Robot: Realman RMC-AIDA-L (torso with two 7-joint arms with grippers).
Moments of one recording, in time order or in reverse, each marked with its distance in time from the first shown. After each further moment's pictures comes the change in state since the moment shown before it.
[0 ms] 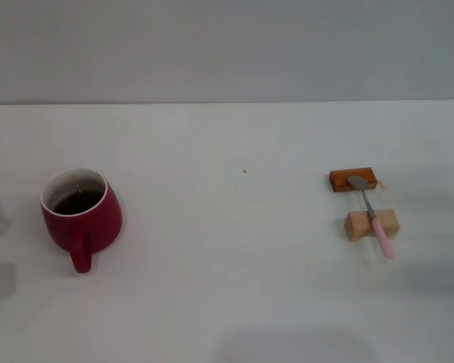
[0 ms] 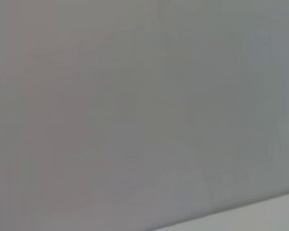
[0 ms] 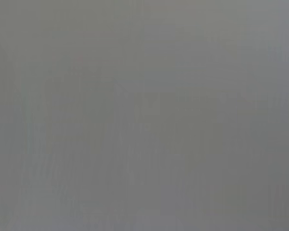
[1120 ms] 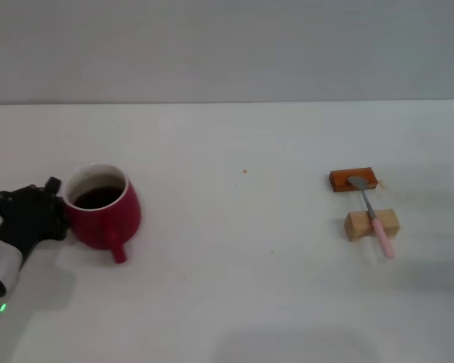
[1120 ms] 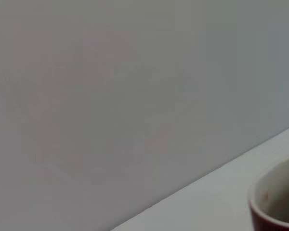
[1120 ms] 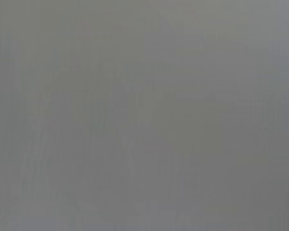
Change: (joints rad) left arm -0.034 -0.011 0.312 -0.024 -0.001 -0.029 0.034; right arm 0.006 -0.004 0.002 -0.006 -0.004 0.014 -0.002
